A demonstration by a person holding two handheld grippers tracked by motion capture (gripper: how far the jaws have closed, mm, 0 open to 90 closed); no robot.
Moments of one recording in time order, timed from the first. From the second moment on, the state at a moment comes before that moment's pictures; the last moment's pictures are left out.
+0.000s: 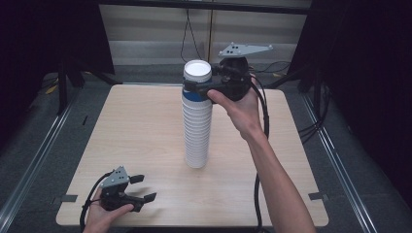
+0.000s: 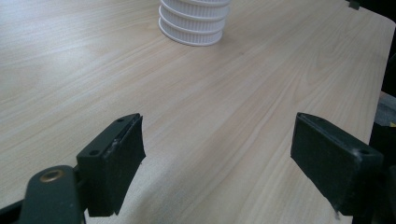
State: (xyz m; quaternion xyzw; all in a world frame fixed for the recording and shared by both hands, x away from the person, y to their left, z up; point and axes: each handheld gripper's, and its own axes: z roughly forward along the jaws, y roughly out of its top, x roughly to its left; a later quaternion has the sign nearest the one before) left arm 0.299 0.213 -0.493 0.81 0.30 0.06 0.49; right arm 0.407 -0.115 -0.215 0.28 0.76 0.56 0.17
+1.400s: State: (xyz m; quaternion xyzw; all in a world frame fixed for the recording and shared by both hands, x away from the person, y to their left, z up) left arm 0.298 0.213 -0.493 0.82 0.30 0.05 0.49; right arm 0.399 -0.117 -0.202 0.27 0.70 0.64 0.20
